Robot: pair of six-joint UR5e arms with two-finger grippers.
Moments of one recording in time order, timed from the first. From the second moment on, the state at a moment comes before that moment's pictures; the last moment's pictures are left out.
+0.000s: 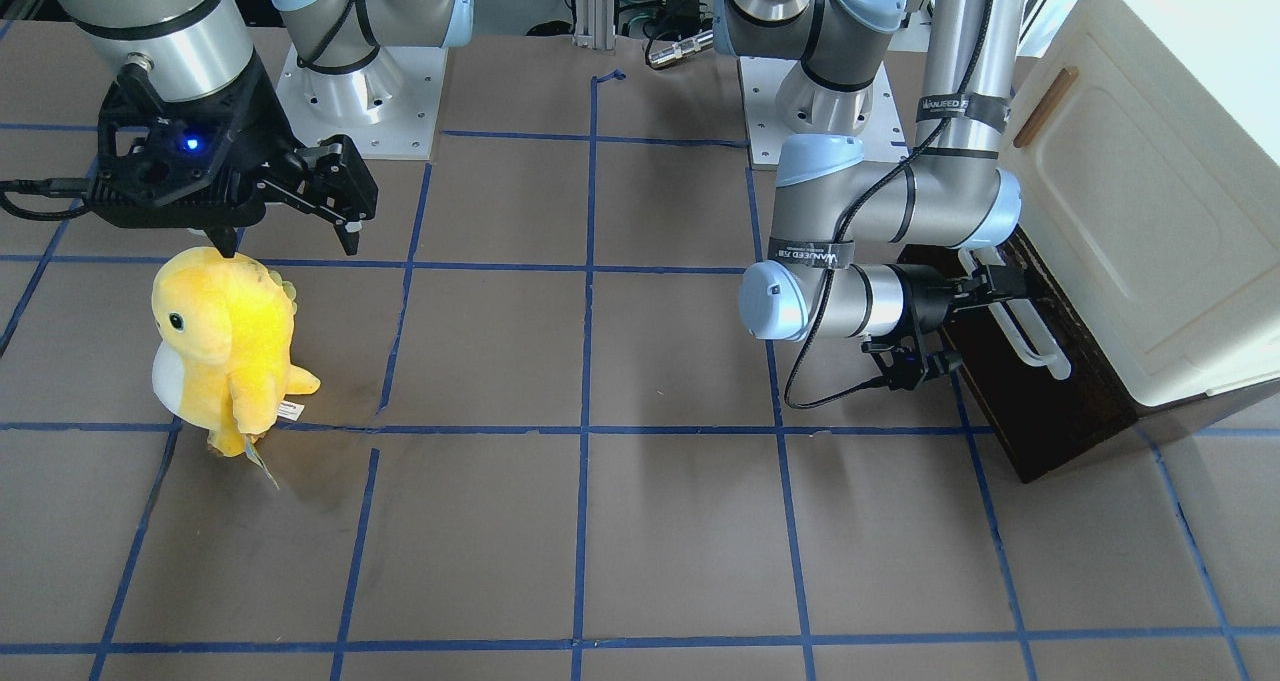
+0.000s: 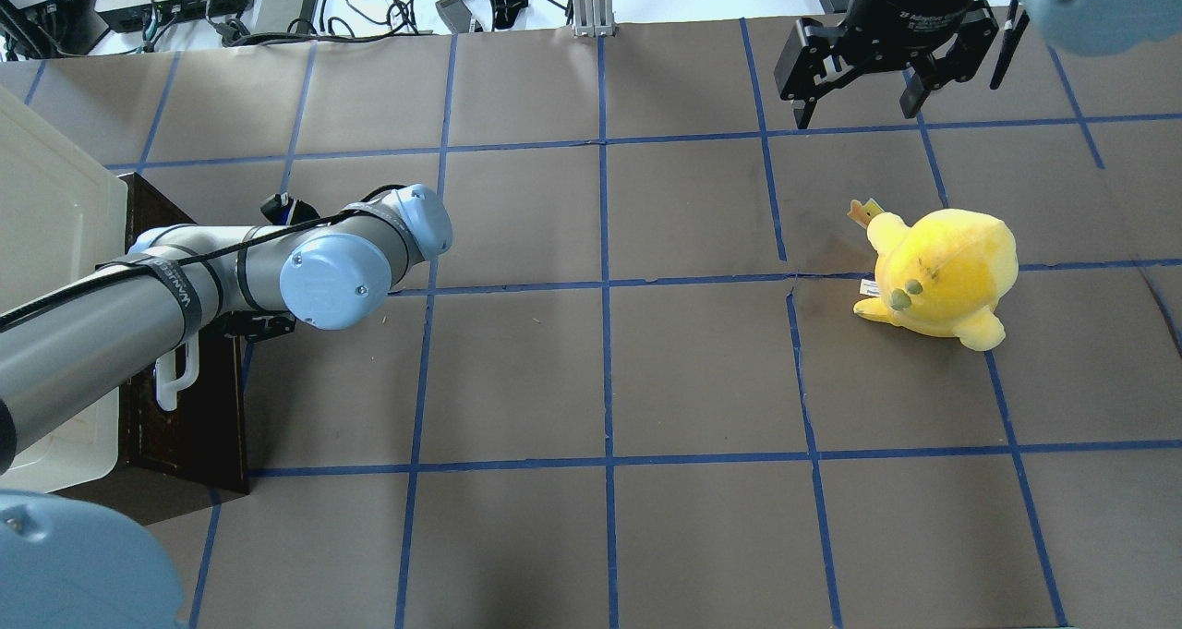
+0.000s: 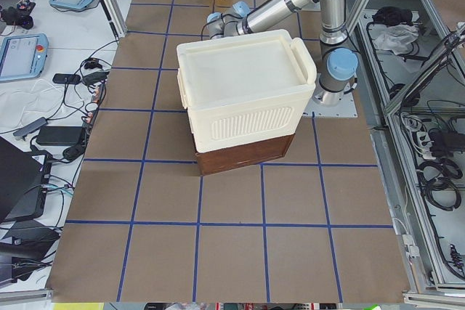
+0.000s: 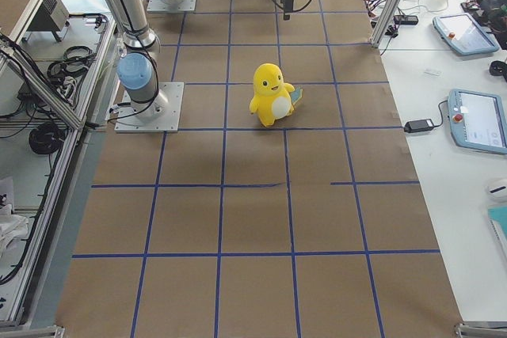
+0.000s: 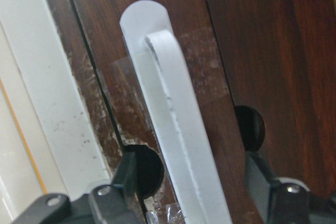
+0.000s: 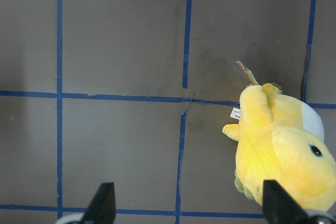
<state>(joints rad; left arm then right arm) -1.63 -1.95 -1.95 -1.56 2.79 -0.53 1.60 -1.48 1.44 -1.57 -1.58 -0.02</state>
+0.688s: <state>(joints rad) -1.63 -1.95 -1.95 -1.56 2.79 -0.53 1.60 -1.48 1.44 -1.57 -1.58 -0.02</state>
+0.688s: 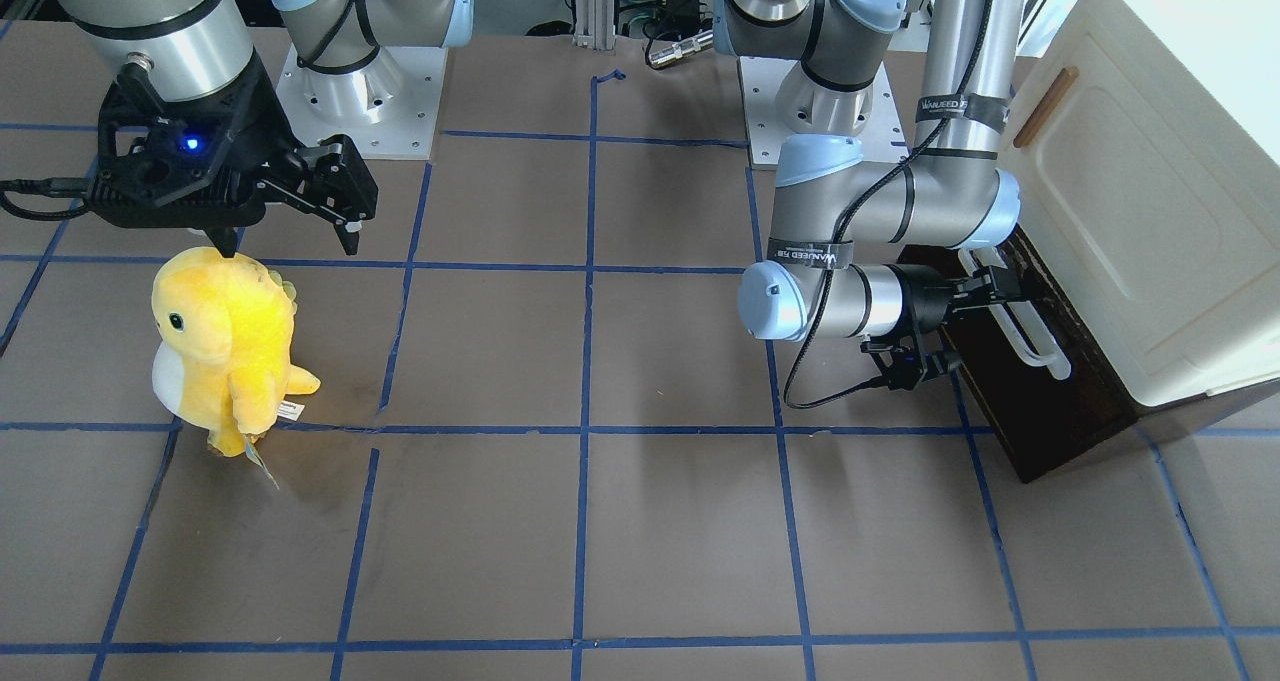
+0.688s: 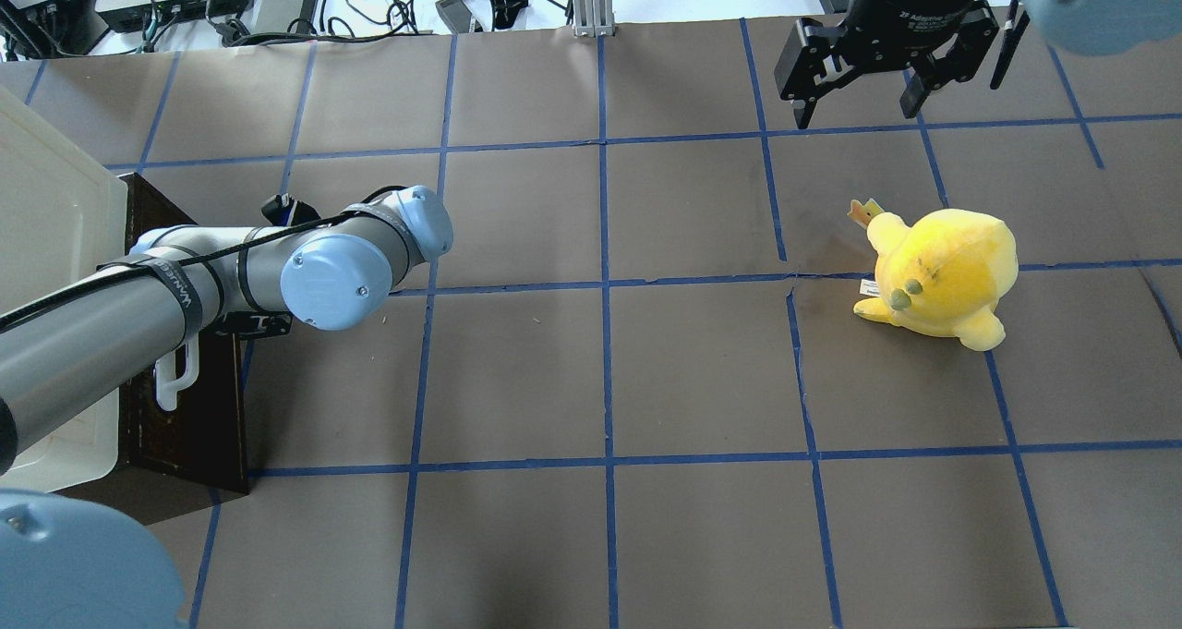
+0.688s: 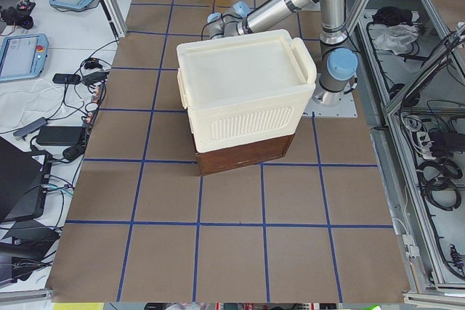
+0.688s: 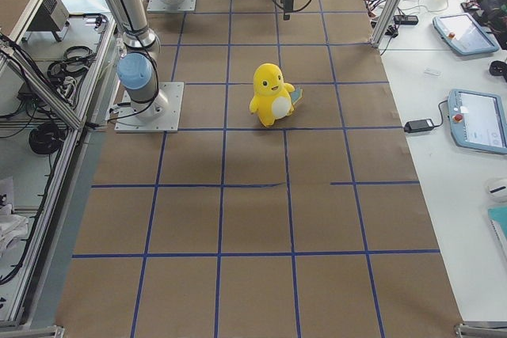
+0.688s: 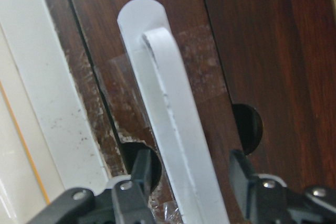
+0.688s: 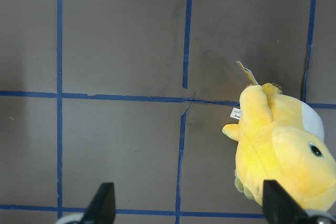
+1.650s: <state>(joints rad) -1.63 -1.95 -1.95 -1.56 2.78 -0.53 1.60 -1.48 1.44 -1.57 -1.58 -0.02</state>
